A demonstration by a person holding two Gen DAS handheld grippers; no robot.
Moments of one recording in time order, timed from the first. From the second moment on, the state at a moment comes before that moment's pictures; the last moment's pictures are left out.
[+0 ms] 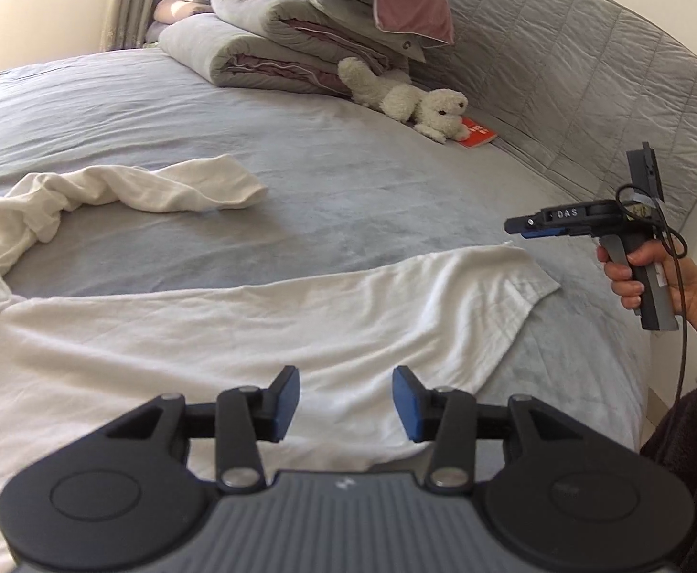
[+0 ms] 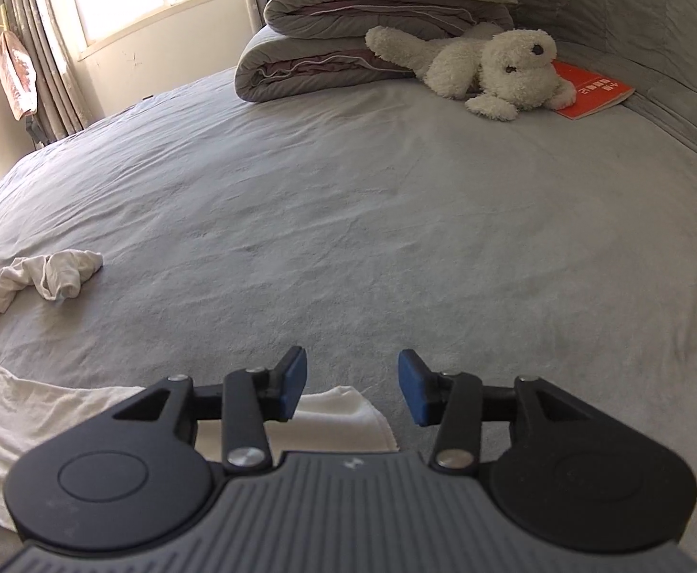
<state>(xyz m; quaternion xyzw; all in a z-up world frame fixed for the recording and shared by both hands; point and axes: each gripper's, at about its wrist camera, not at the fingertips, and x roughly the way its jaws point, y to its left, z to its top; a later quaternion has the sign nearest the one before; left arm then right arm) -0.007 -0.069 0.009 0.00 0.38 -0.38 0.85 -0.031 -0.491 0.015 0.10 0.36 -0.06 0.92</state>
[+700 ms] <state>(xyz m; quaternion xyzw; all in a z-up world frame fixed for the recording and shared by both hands) 0.081 -0.095 -0.003 0.19 0.34 -0.32 0.86 -0.026 -0.480 0.014 0.05 0.34 -0.10 0.94</state>
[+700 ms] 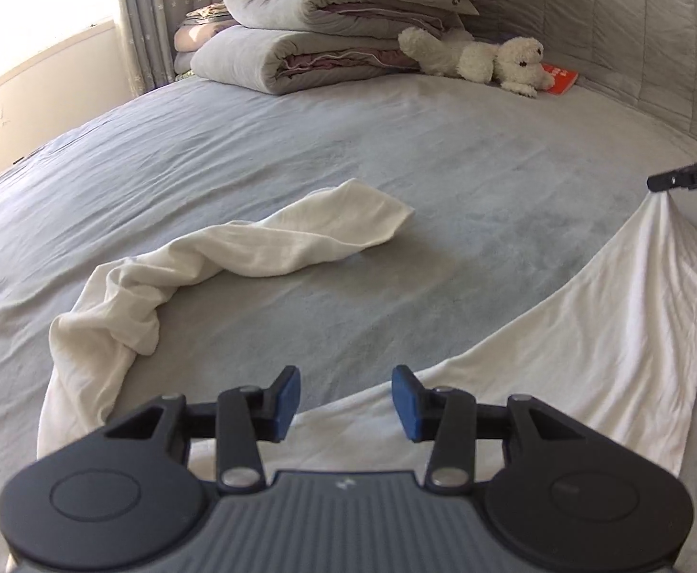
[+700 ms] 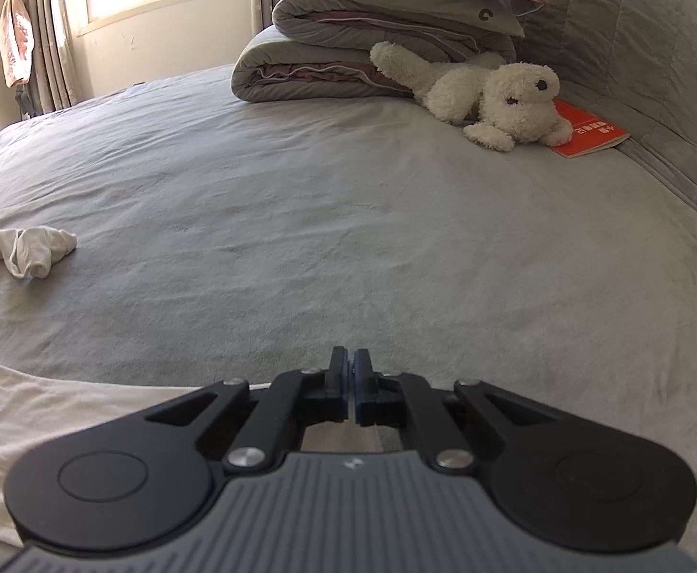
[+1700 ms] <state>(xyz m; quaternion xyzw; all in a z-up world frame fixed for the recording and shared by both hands) 0.051 -0.120 -0.004 0.21 0.29 -0.26 0.90 -0.009 -0.483 0.004 0.04 0.35 -0.19 0.92</state>
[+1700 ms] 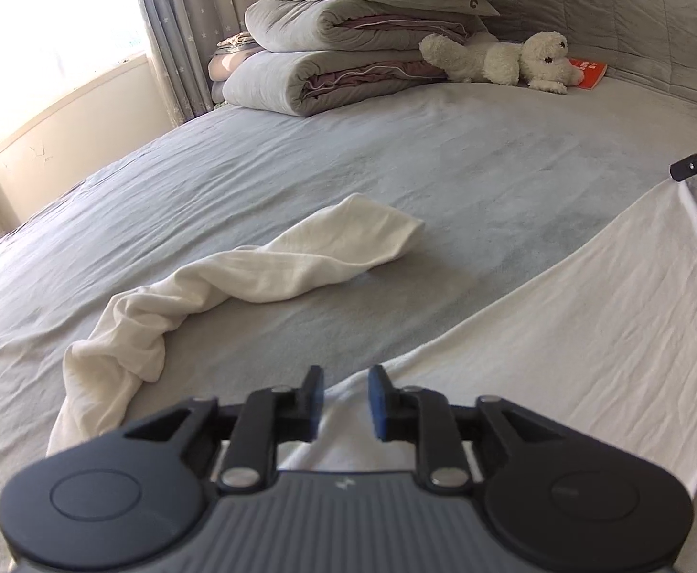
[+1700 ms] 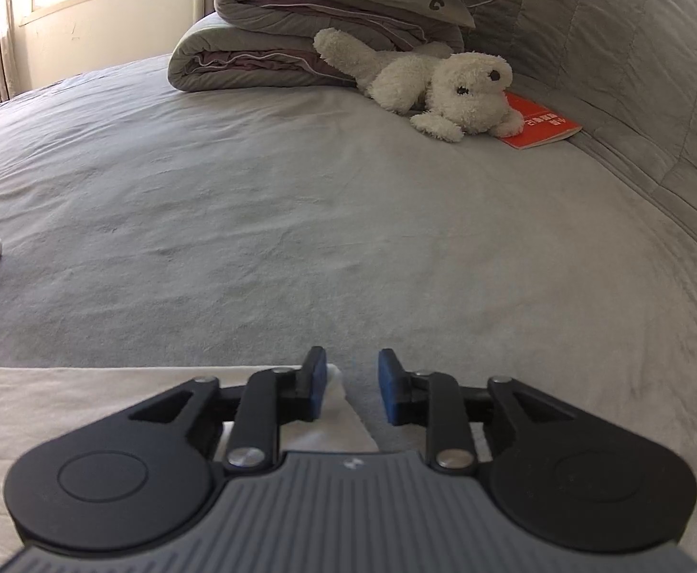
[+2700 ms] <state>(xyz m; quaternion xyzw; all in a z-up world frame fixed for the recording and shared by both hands) -0.085 -0.115 -0.018 0.20 0.27 -0.34 0.88 -0.071 -0.488 0.005 0.16 0.36 -0.24 0.89</state>
